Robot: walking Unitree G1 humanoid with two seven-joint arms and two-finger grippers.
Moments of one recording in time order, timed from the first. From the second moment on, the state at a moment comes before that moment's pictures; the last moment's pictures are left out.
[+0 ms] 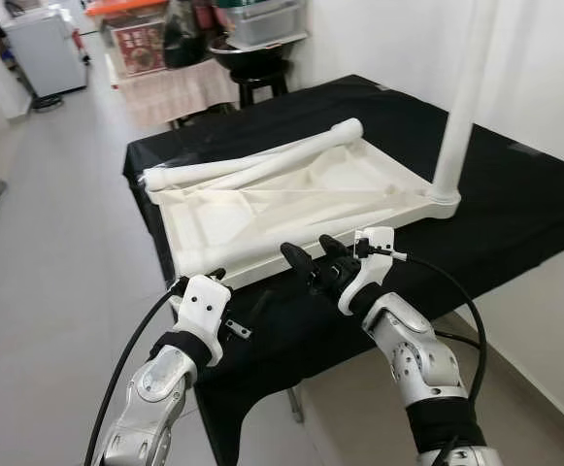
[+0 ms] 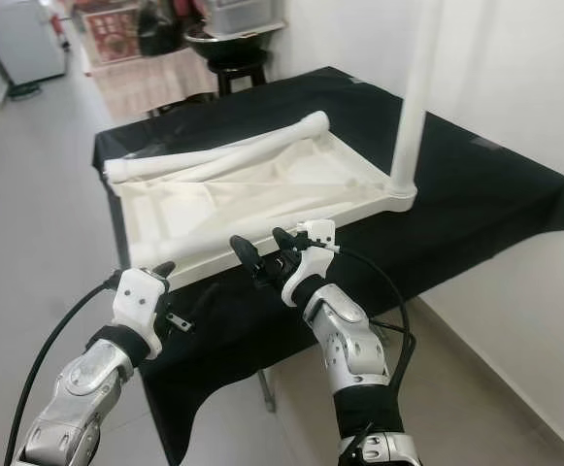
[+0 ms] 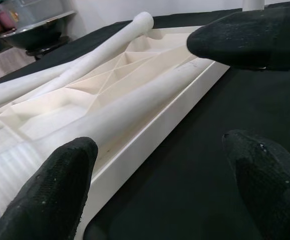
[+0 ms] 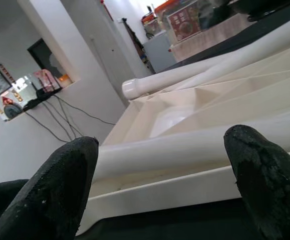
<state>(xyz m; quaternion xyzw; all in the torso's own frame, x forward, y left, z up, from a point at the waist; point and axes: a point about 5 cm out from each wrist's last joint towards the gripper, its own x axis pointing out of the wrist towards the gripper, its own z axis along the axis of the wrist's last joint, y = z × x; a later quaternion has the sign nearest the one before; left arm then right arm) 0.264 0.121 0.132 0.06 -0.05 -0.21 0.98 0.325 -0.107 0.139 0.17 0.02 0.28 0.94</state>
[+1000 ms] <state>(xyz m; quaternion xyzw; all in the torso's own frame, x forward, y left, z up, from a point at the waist) 0.270 0.107 0.150 0.10 -0.08 -0.29 0.95 0.329 -0.119 0.140 0.18 0.00 0.27 0.94</state>
